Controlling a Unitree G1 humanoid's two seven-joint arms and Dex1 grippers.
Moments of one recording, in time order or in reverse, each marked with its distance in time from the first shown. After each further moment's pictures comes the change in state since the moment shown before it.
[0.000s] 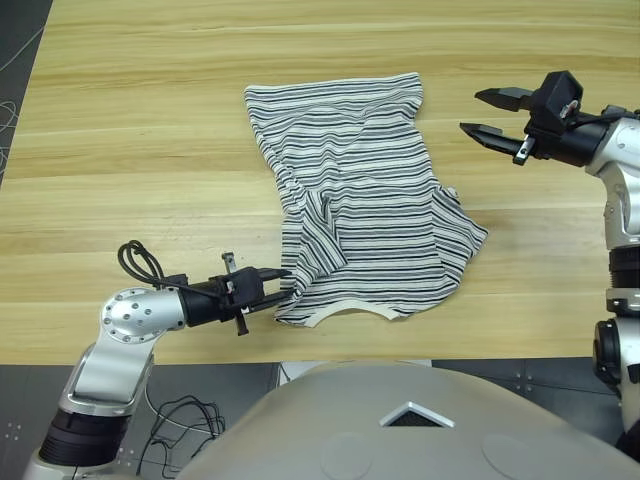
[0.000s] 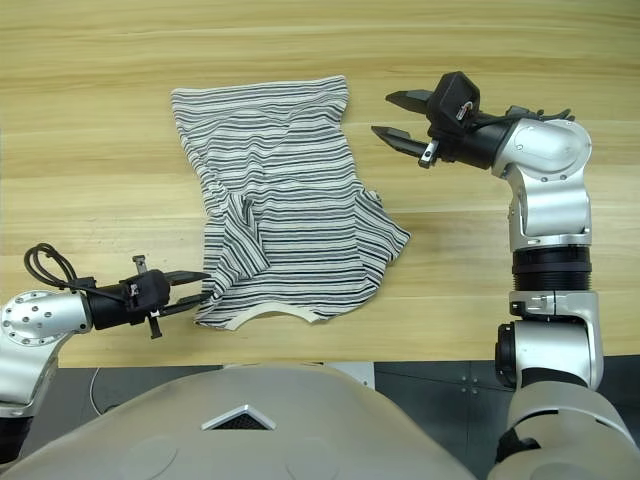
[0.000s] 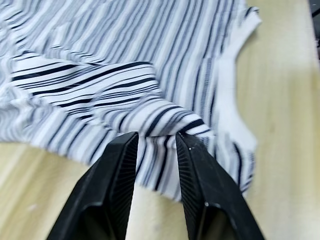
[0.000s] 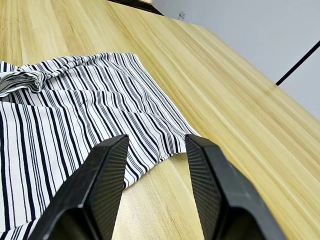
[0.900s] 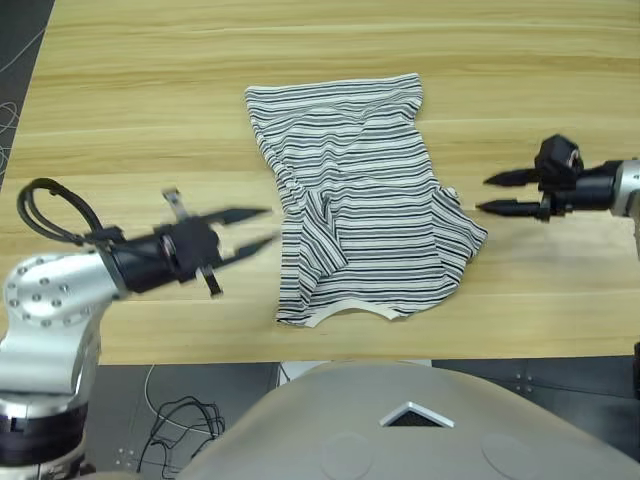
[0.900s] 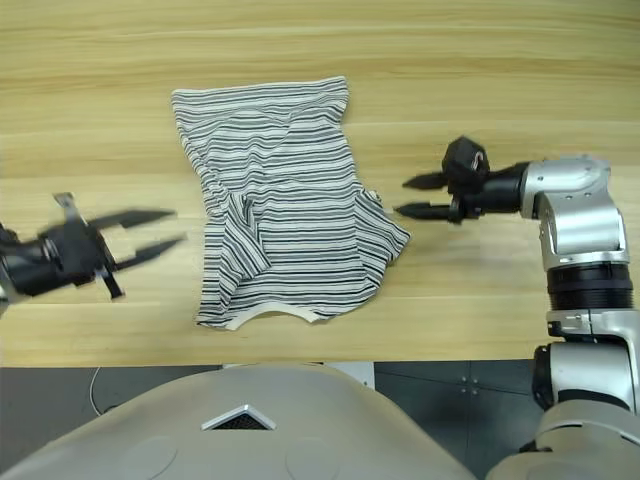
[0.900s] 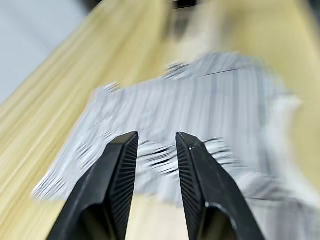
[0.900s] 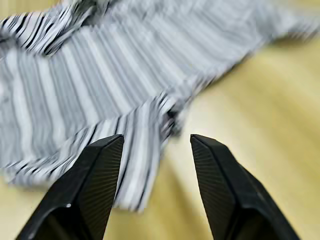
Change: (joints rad) left arm -0.189 0.022 0.282 -0.052 -0.238 0.100 0.102; right arm 0.104 -0.207 0.121 0.004 0.041 0.452 0.323
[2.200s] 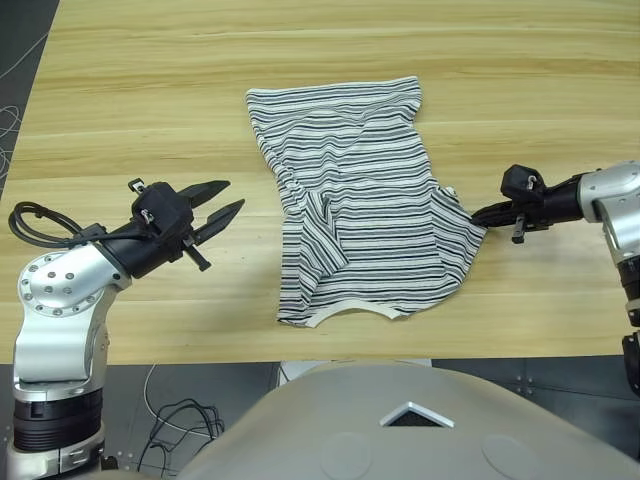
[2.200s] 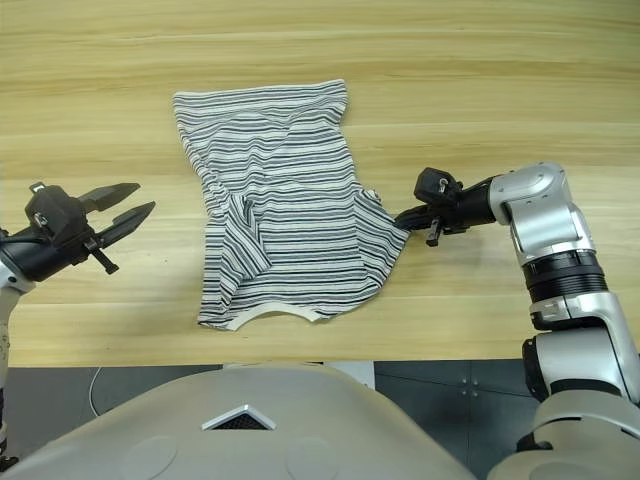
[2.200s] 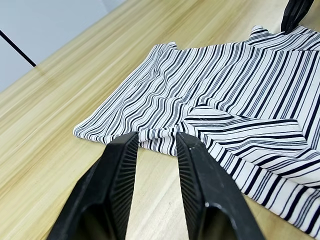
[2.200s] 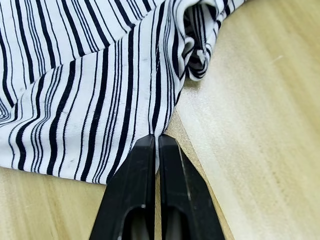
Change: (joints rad) left arm 0.059 -0.057 0.011 0.038 0.058 0.016 0.081; right arm -0.072 0.055 0.150 0.115 -0.165 -0.134 -0.056
